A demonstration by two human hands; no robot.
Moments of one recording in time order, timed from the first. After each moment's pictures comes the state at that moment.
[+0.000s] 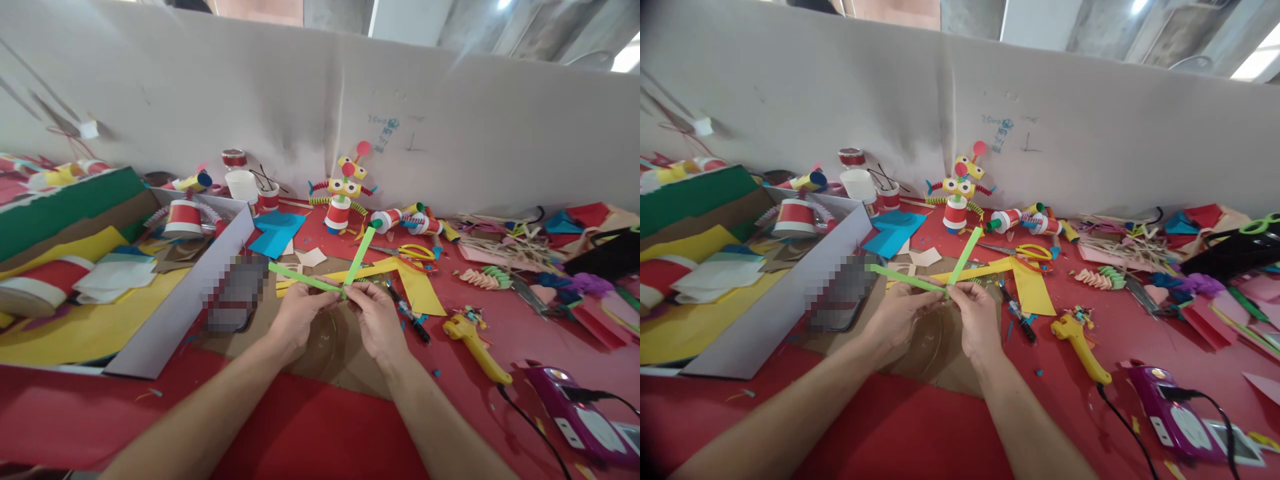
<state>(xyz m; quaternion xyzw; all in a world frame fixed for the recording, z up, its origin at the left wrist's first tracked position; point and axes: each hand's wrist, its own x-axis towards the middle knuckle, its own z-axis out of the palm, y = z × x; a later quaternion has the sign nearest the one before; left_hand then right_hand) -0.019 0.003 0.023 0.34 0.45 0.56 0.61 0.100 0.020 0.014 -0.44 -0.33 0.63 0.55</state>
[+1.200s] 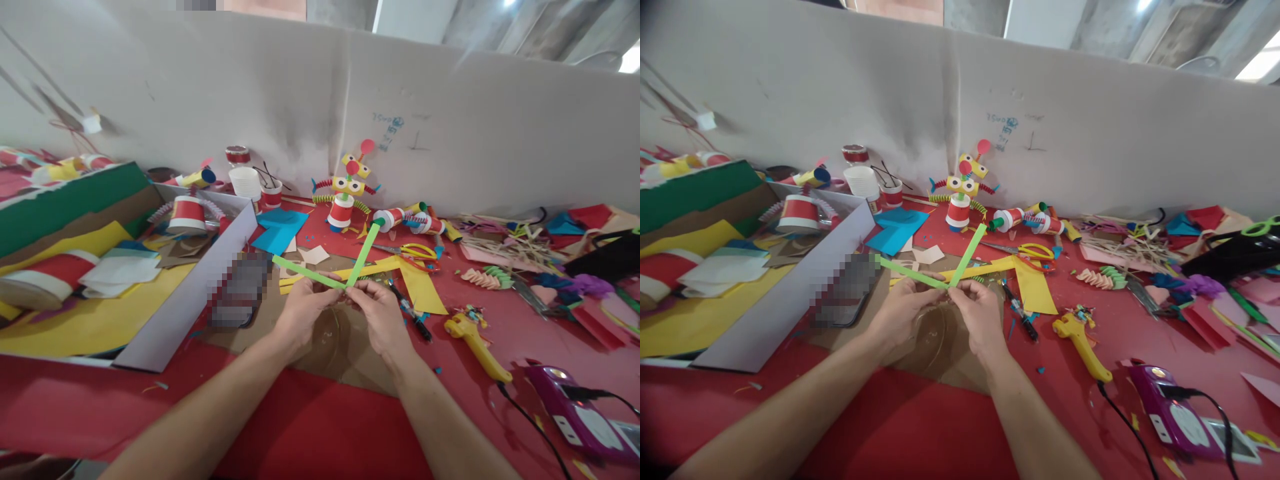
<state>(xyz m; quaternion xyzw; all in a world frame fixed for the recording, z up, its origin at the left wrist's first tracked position) -0.017 0.000 0.032 0.32 0.45 0.57 0.61 0.104 0.018 0.018 -0.46 -0.43 0.59 0.50</state>
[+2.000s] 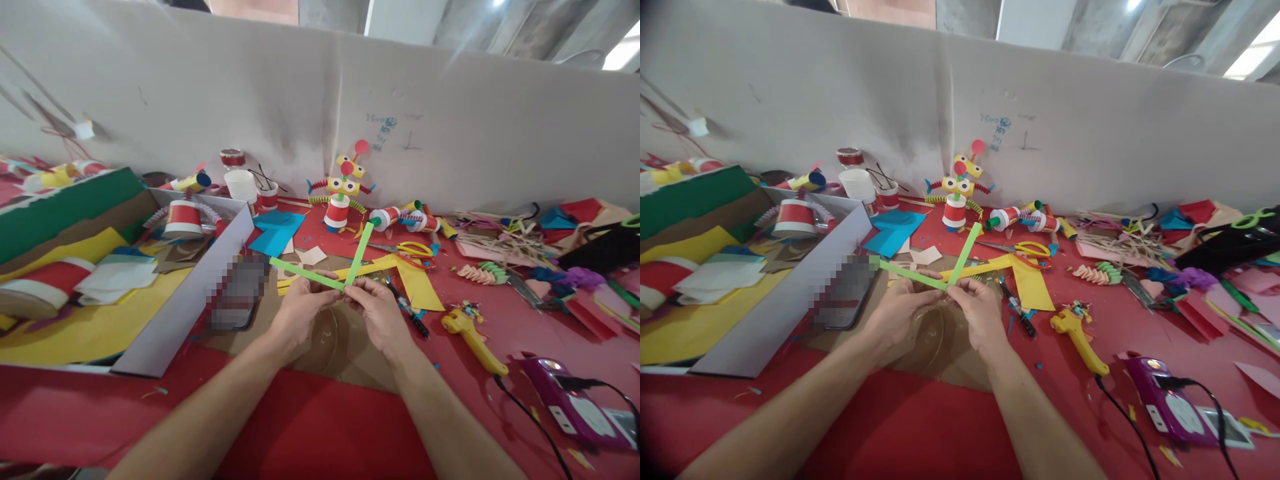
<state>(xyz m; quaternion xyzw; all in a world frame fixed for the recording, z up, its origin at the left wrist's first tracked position) -0.020 0.000 0.037 0.34 0.45 0.56 0.61 0.107 0.020 0.023 -0.45 -0.39 0.64 0.48</state>
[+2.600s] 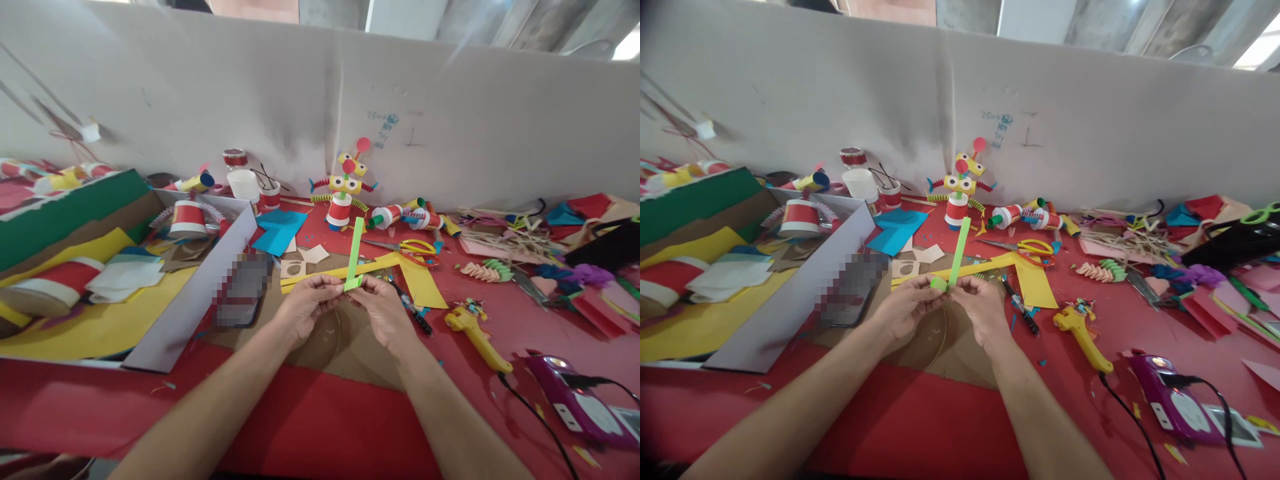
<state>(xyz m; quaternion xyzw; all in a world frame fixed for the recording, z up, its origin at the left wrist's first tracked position) -0.029 0.009 0.021 0.25 0.43 0.51 0.70 0.111 0.022 0.019 -0.43 -0.43 0.64 0.47</state>
